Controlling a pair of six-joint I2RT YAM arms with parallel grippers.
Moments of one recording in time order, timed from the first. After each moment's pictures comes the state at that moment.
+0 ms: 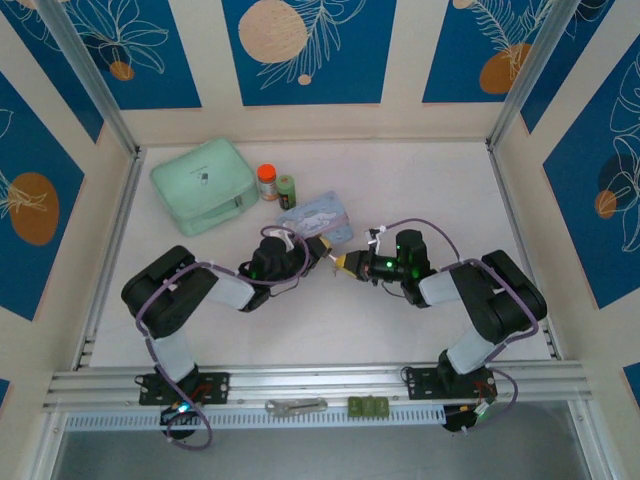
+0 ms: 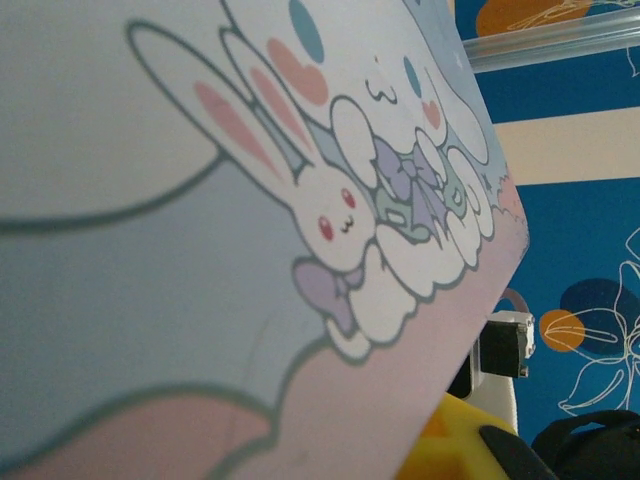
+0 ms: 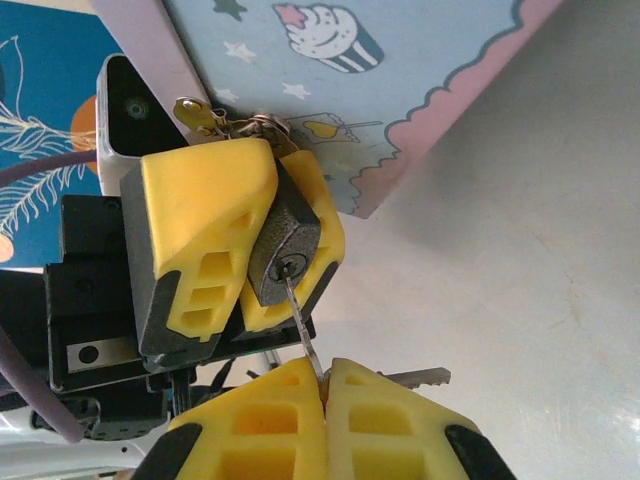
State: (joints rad) left arm -0.74 1.78 0.61 0.93 0.18 -1.35; right arm 0.39 1.61 0.40 0.82 -0.84 1.11
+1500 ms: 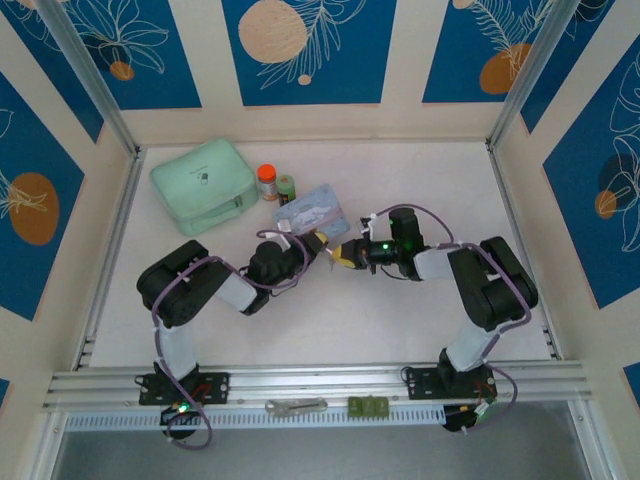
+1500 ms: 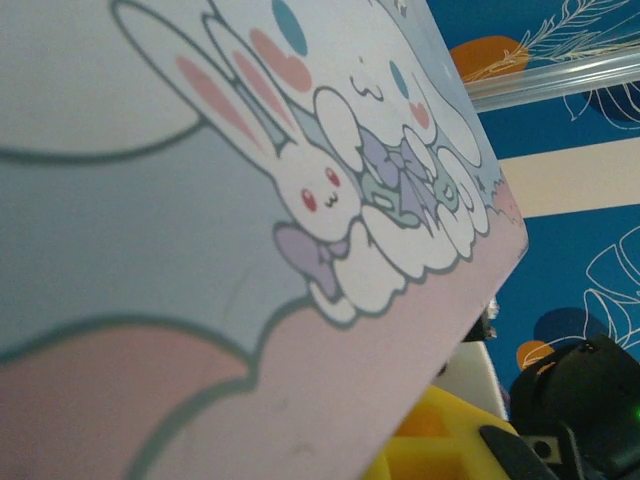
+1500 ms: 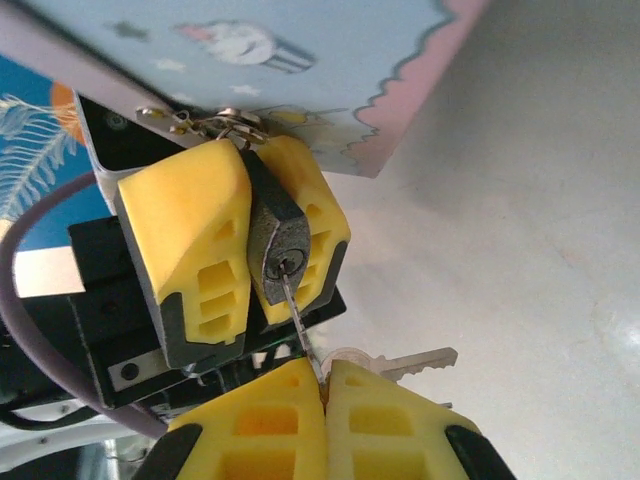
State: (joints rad) left arm -0.73 1.88 0.58 1.17 0.11 -1.34; right arm 0.35 1.67 0.66 0.40 -1.00 0.97
